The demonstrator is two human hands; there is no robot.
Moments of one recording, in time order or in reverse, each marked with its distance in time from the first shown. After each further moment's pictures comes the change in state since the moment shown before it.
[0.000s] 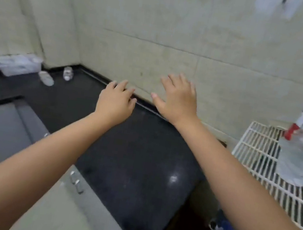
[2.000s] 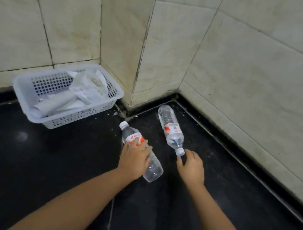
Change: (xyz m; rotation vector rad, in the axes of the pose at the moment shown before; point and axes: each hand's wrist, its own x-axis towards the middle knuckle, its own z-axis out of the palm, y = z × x) left_hand 0.525 -0.904 0.324 -0.157 -0.458 -0.008; right_hand 0.563 -0.395 0.840 0.071 -0.533 0.544
